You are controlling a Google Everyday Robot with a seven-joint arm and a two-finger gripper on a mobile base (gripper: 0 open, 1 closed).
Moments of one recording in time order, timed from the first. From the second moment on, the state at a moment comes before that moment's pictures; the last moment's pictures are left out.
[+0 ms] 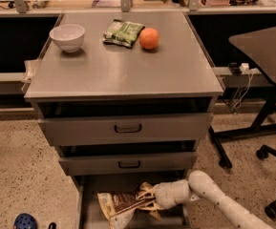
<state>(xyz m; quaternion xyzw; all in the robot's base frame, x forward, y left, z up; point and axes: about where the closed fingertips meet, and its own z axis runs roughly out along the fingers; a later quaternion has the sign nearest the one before) 0.447 -0.029 0.355 -0.71 0.43 0.30 0.46</state>
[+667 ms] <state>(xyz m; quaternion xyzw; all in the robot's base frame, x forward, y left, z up) 0.469 -0.065 0.474 -0.74 0.50 0.13 0.44</state>
